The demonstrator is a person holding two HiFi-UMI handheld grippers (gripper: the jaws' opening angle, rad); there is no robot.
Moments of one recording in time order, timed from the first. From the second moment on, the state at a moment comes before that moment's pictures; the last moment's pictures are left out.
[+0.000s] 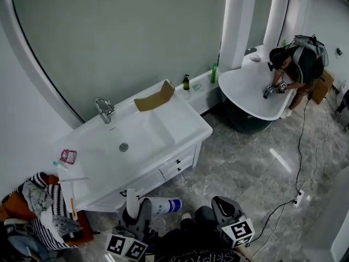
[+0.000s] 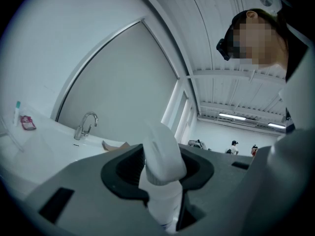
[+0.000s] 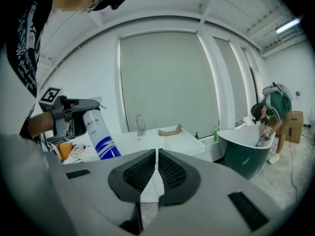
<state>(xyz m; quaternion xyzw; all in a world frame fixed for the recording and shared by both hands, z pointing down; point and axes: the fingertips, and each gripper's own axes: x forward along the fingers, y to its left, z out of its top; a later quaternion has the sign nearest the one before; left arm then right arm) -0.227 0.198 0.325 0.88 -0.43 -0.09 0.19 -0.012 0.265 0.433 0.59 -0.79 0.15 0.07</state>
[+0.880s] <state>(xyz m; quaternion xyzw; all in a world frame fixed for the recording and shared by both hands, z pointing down) -0.208 0.113 0.336 0.84 -0.50 -0.09 0.19 0.020 0.157 0.451 0.54 -0.82 0.15 0.11</state>
